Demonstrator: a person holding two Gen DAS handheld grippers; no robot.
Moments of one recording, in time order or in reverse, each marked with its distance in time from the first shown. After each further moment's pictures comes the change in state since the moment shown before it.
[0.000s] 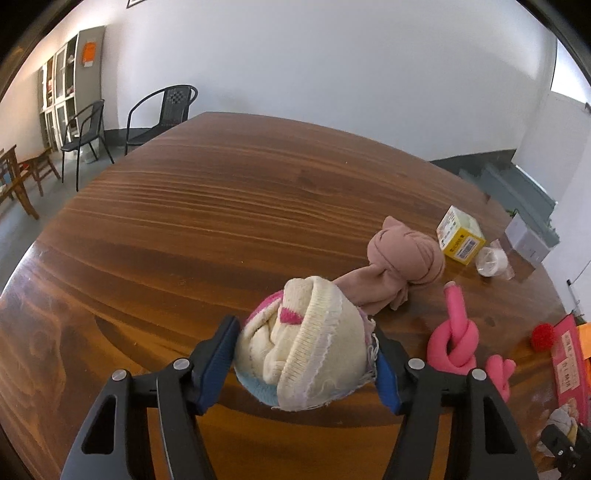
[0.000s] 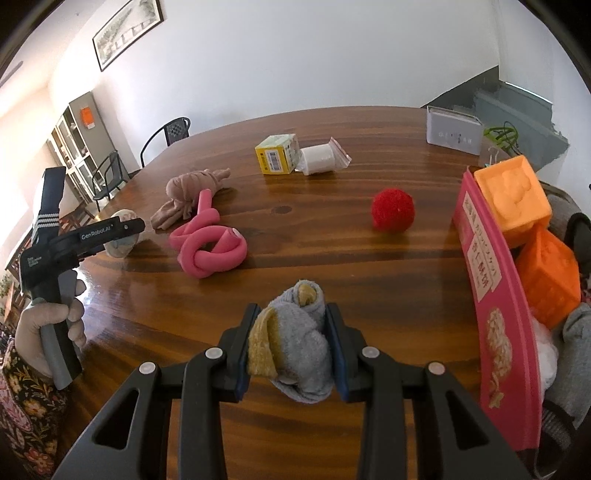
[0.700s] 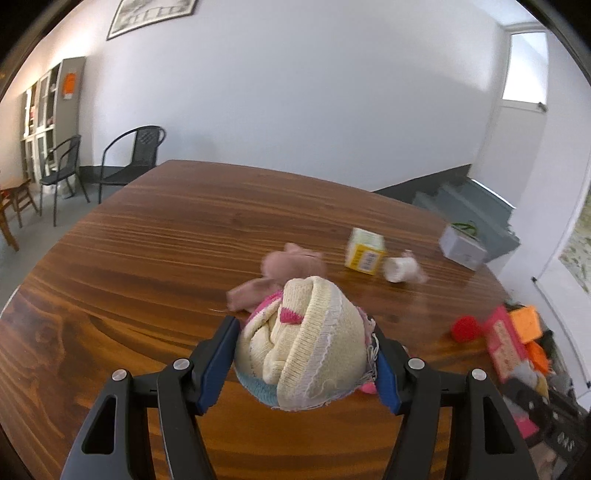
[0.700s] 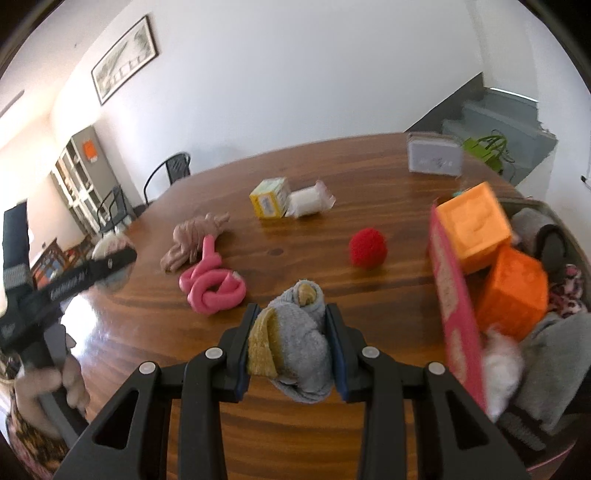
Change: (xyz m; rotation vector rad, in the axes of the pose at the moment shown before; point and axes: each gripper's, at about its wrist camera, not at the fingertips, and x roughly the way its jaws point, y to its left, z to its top) left arm -0.085 -0.067 -0.028 0.081 -0.145 -0.136; right arm -0.041 -0.021 0.009 0.075 -0.139 0.015
